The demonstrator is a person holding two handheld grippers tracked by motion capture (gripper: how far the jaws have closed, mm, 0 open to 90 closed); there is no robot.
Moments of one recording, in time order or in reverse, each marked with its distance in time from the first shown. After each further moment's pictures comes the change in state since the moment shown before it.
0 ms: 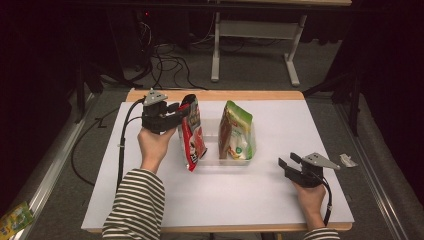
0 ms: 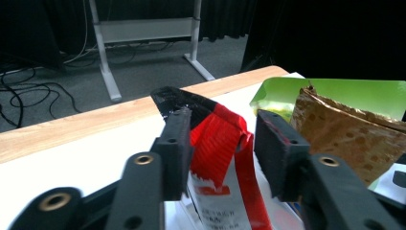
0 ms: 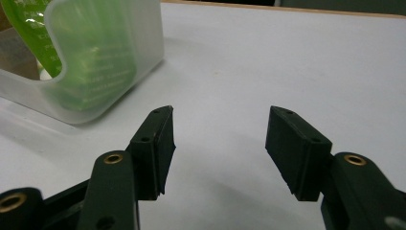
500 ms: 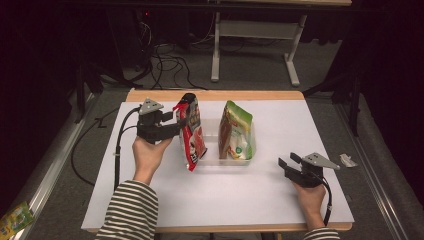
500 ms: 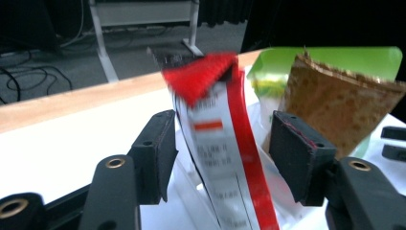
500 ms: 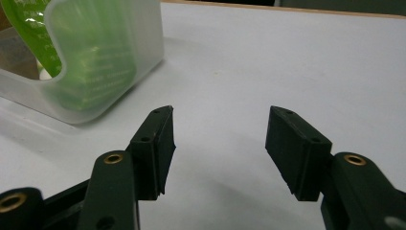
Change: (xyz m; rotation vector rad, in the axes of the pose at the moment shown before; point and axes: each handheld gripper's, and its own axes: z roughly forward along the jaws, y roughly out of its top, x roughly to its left) left arm -0.002 -0.021 -0.017 0.065 -0.007 -0.012; right arm 0.001 0.000 0.000 0.002 -0.002 0.000
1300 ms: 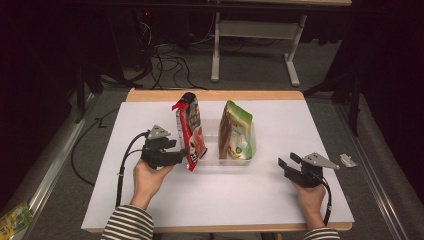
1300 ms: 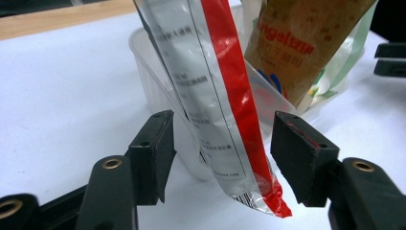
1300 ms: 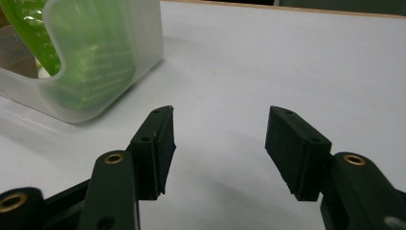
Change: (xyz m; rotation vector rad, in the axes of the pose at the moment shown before) left arm -0.019 -0.055 0.005 0.183 -0.042 0.018; right arm 0.000 0.000 0.001 0.001 -0.003 -0.007
